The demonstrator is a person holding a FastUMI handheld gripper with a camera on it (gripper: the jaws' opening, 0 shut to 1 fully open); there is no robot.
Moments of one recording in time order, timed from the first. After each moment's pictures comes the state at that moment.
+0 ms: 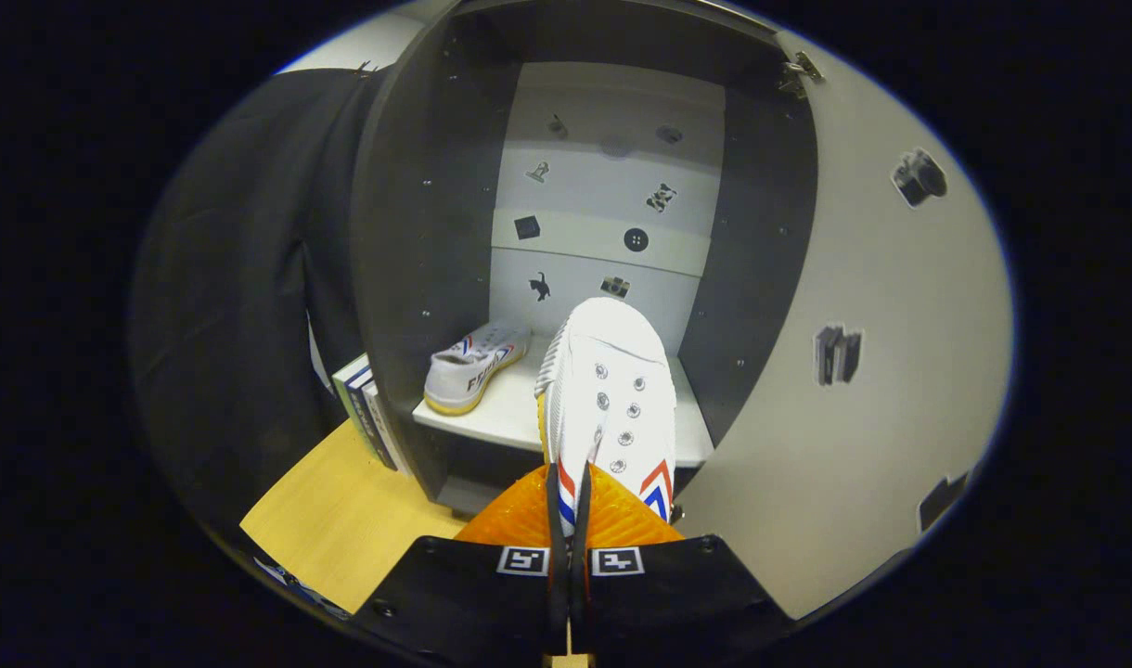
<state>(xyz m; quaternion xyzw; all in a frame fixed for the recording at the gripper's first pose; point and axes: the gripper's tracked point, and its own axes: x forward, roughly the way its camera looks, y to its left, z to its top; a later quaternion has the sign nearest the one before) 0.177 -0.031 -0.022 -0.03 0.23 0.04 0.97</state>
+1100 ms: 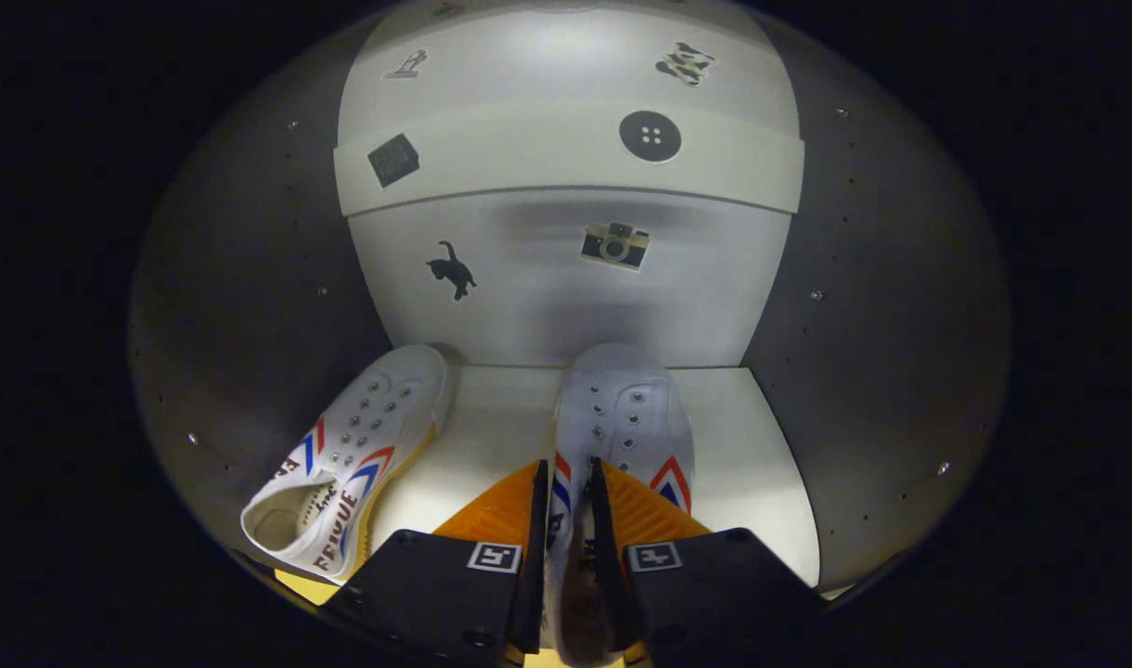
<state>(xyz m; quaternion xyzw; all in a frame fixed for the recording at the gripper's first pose) 0.390 -0.027 -0.106 0.05 0.31 0.02 0.95</state>
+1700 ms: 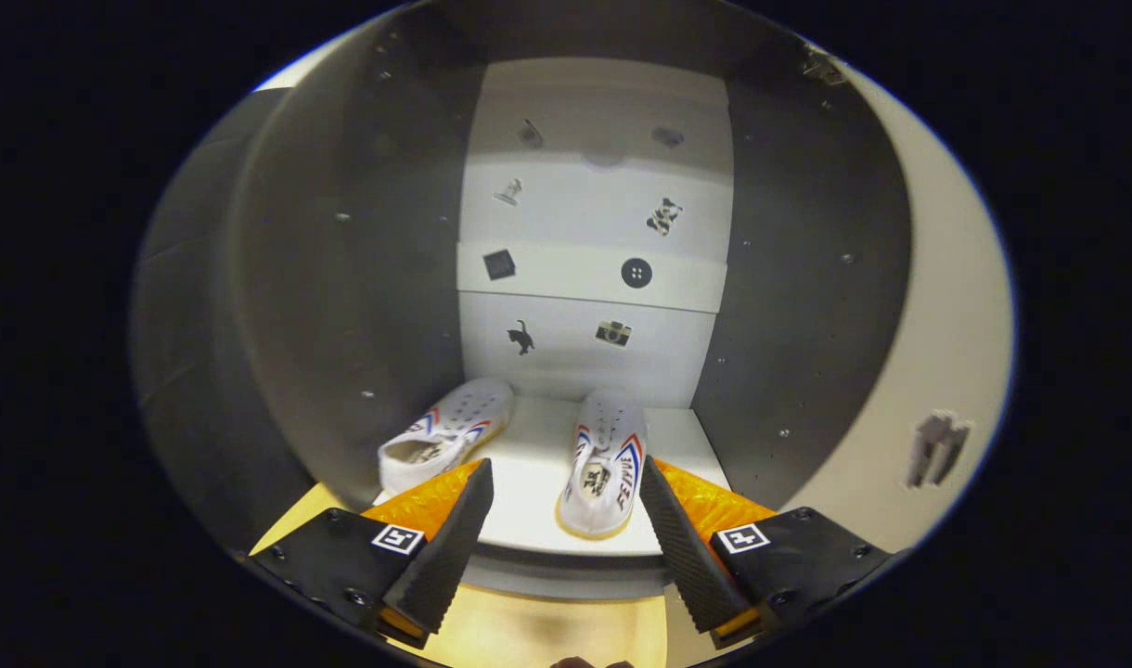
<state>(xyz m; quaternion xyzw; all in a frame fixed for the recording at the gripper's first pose) 0.212 -0.009 -0.015 0.00 0.17 0.04 0.98</state>
